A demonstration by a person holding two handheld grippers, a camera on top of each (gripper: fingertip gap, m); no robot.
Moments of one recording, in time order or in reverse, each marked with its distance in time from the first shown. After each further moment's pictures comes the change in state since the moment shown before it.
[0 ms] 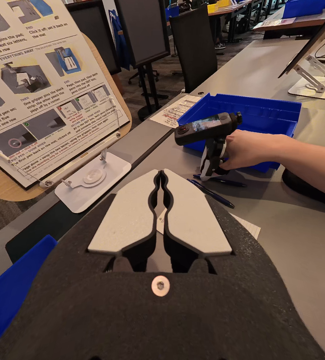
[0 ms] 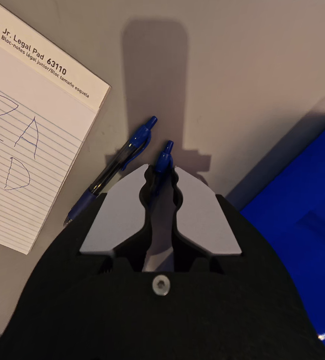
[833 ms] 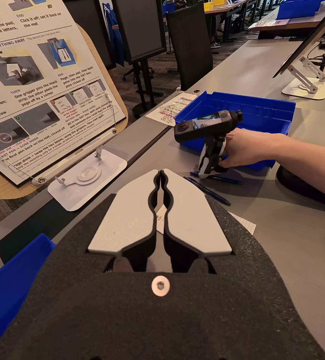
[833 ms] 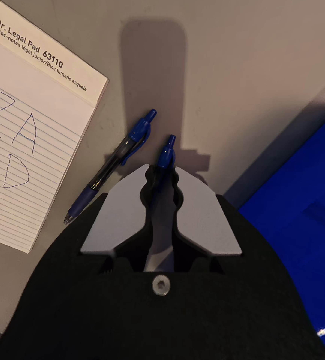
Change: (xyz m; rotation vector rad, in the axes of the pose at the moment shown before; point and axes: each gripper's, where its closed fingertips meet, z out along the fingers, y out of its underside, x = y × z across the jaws) left arm -0.001 0.004 0.001 -0.010 0.026 -0.025; right arm -0.001 0.005 -0.001 -0.005 0.009 0.017
